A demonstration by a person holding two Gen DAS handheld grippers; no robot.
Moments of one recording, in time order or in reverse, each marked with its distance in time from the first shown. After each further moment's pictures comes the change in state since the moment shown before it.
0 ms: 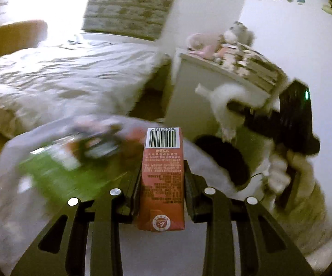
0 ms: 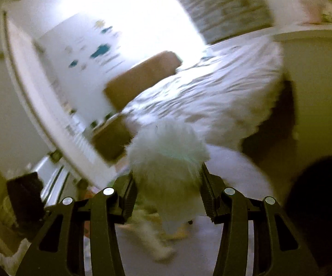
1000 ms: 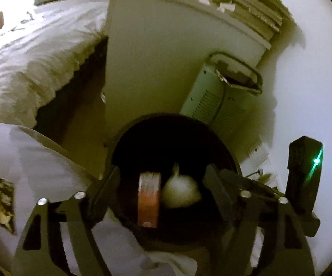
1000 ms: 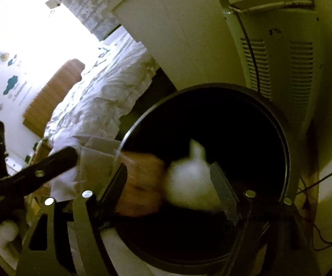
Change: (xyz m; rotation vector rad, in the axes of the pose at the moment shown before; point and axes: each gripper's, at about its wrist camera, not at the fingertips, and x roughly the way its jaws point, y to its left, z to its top) left arm 0.248 -0.147 0.020 0.086 0.254 -0.060; right arm -0.031 -0.221 -0.081 0.322 0.070 -0.395
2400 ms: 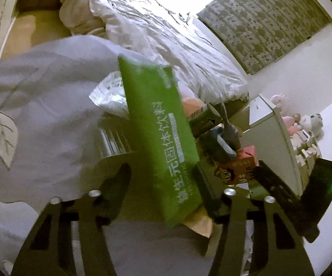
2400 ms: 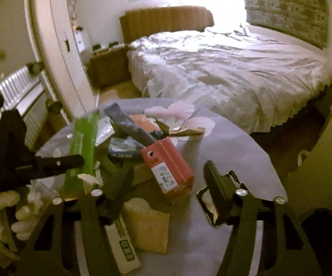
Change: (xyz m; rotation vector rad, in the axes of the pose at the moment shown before) left arm -0.223 0.272 -0.179 -0.860 -0.302 0.169; right arm 0.070 0.360 -0.050 -0.871 0.187 0.256
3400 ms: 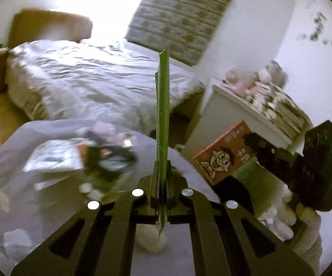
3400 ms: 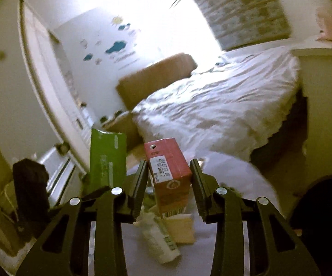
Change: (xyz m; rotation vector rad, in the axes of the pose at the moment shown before) left arm -0.052 -0.161 -0.040 0.516 -0.147 -0.096; right arm -0.167 -0.057 -0.042 0.364 -0.412 0.099
